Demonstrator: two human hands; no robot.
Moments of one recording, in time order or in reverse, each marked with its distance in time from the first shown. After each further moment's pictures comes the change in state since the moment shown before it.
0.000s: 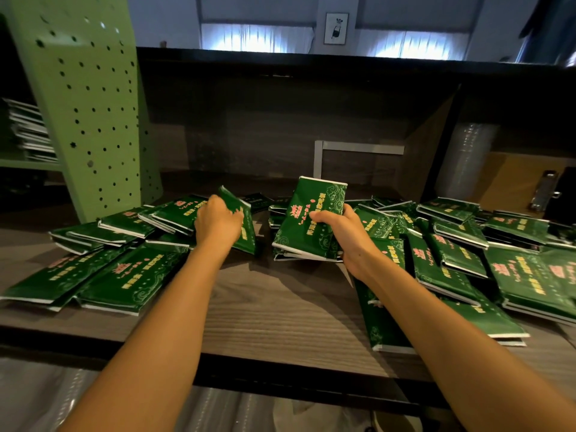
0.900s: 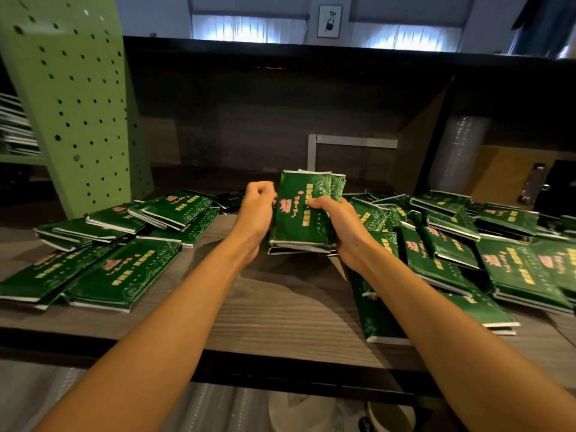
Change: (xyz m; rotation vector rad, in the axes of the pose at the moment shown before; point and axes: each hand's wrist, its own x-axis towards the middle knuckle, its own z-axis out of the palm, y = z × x) left_hand -0.035 0.034 0.026 -0.816 -0.319 0.101; right_hand 0.006 0.001 -0.002 0.028 0.010 0.049
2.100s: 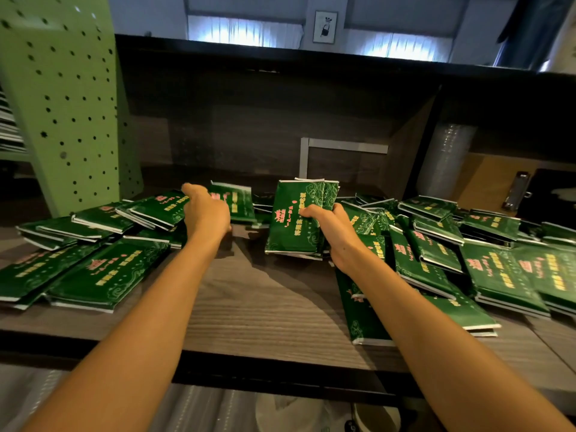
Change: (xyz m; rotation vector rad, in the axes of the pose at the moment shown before) left_hand 0.011 0.003 -0.036 0.353 0.383 -0.119; right_hand 0.001 0.002 -0.002 -0.136 0.046 -0.012
